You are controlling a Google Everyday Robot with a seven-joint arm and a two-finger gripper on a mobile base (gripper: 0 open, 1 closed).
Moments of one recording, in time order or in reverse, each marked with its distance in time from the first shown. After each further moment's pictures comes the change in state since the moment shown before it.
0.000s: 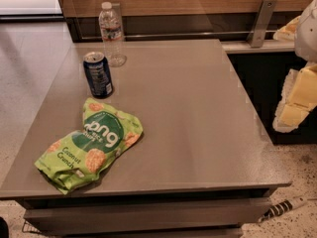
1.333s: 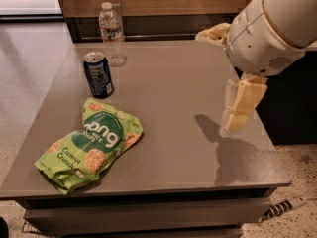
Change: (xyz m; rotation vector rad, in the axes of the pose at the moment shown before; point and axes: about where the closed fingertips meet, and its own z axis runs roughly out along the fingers) arm -0.108 0.028 0.027 -0.037 -0.296 -0.393
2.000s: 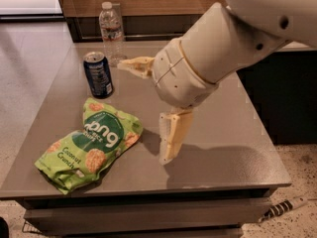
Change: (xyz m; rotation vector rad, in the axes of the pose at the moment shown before) arm -0.105 0.028 0.075 -0.079 -0.264 -0.310
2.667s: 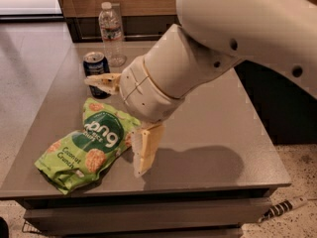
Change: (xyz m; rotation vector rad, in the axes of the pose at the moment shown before) arm -0.041 0.001 0.046 -0.038 -0.080 -0.107
